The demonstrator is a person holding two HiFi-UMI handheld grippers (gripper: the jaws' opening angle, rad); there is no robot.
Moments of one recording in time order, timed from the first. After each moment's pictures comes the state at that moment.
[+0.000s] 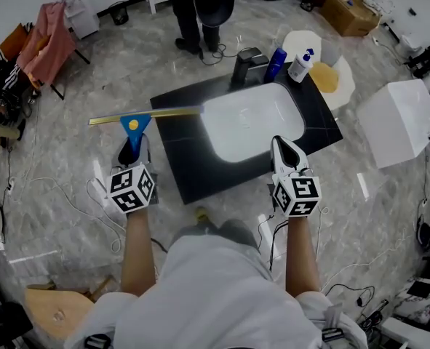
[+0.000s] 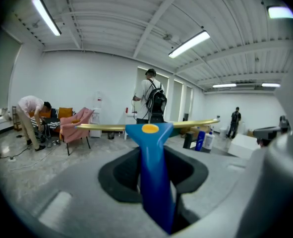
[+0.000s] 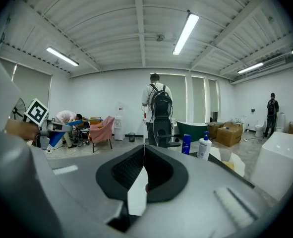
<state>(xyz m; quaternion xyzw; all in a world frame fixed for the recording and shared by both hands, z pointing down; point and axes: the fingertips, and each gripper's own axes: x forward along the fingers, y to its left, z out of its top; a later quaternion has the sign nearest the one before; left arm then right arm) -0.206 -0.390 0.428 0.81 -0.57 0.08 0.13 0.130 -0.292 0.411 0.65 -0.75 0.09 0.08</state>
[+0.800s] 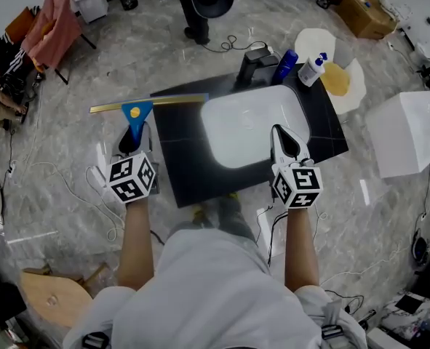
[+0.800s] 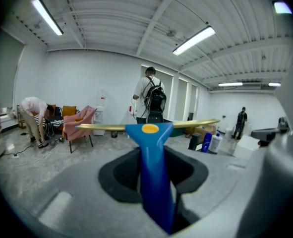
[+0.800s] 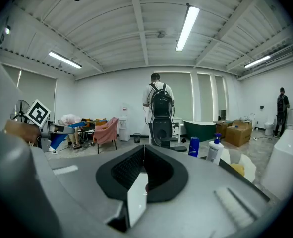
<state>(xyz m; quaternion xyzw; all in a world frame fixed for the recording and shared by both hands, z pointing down) -0.173 -0.444 0.435 0.79 -0.59 0.09 0.14 0.156 -0.370 0.419 0.62 -0.78 0.10 0.08</state>
